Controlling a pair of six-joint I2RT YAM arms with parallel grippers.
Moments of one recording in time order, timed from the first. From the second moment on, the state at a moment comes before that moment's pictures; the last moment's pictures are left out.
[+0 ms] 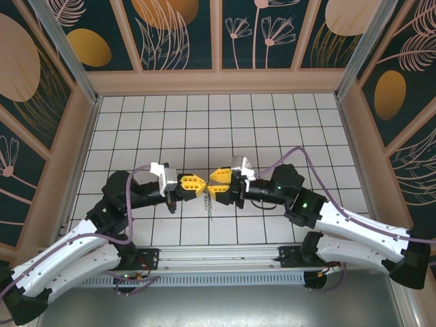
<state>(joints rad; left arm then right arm) -0.82 0.67 0.62 0.15 0.60 -0.08 1.05 0.90 0.69 0.22 -0.37 0.10</state>
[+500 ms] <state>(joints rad) -0.81 0.68 0.62 0.16 0.62 -0.08 1.06 0.90 0.70 0.22 -0.41 0.04</state>
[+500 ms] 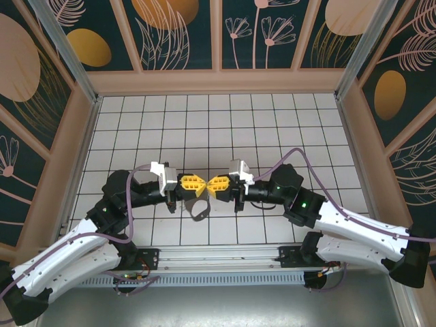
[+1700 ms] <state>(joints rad) -0.82 0.91 0.99 -0.53 0.44 0.27 1.06 1.00 0.99 -0.46 -0.20 -0.09</state>
